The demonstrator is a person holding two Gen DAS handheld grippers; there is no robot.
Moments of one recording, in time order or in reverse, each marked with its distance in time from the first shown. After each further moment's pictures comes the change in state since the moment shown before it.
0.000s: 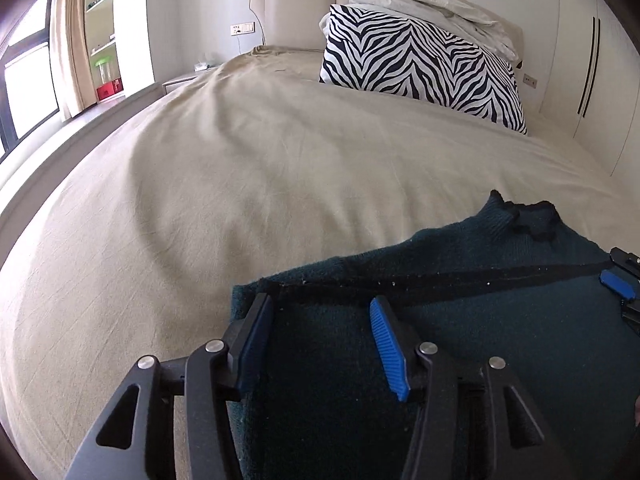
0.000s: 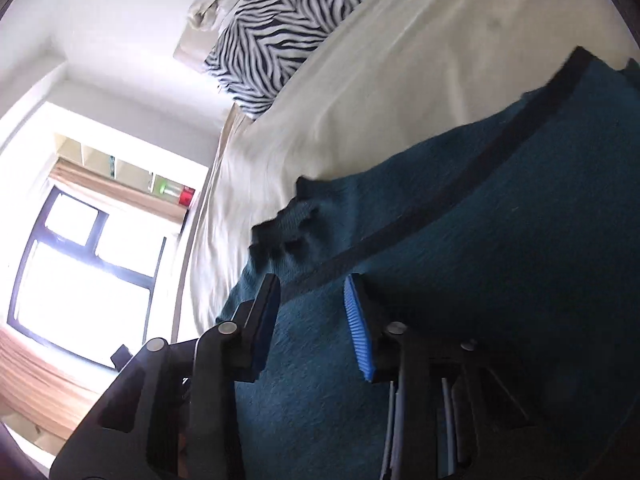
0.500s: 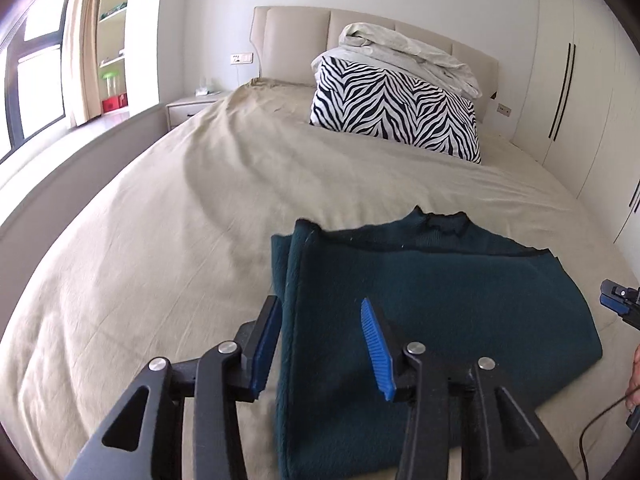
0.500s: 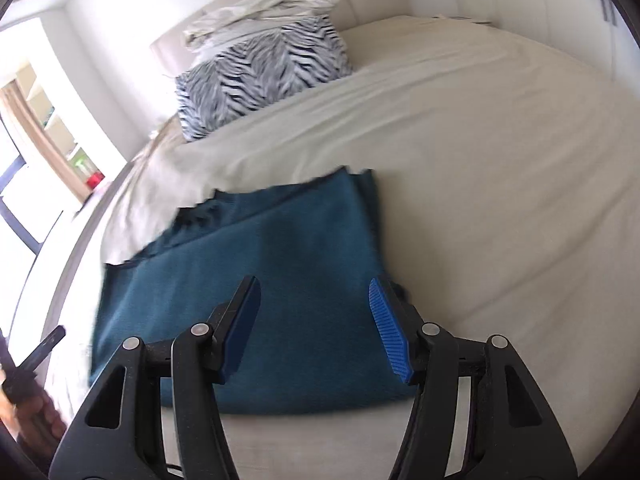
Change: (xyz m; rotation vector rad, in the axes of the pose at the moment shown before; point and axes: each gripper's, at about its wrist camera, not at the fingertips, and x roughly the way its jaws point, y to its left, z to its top) left arm -0.148 0.005 -0.038 -0.005 -0.117 -0.074; right arm -0.185 0.034 -0.077 -0.359 -0.169 -0.402
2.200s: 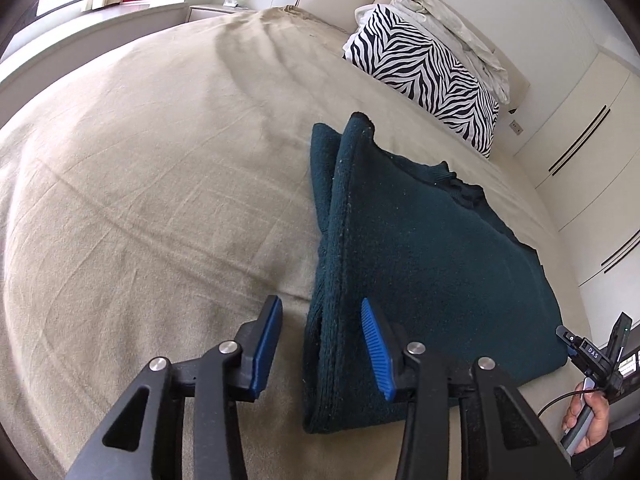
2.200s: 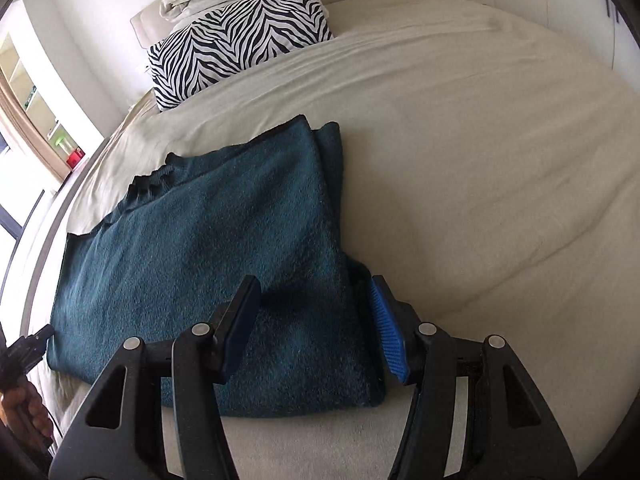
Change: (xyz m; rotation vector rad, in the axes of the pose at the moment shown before) left arm 0.024 0.066 -0.073 -0.321 0.219 -0.156; right arm 0.033 -0.045 -0.029 0.003 0.080 -0.131
